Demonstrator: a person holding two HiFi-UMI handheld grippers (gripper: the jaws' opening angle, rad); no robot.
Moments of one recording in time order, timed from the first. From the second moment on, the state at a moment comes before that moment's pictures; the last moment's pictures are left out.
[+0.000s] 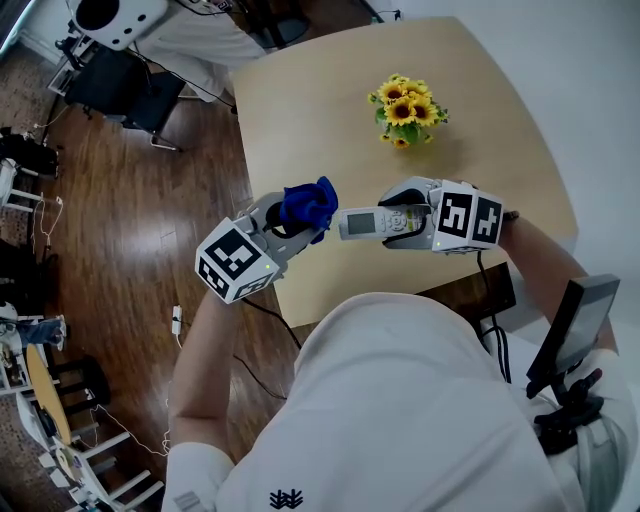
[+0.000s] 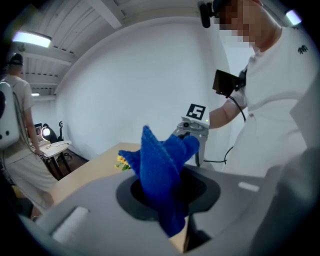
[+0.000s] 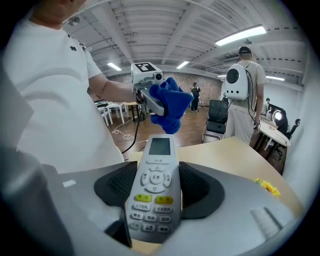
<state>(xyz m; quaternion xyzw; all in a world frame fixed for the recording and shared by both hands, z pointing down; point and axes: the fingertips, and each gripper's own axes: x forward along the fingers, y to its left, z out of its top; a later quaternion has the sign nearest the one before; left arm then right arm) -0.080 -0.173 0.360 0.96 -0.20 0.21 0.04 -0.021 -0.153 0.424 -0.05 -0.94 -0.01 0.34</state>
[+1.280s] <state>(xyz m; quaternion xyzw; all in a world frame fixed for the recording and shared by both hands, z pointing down) 0.003 -0.148 0.366 0.97 -0.15 0.19 0.03 -0.030 -0.140 0.429 -0.06 -0.95 -0.01 0.32</state>
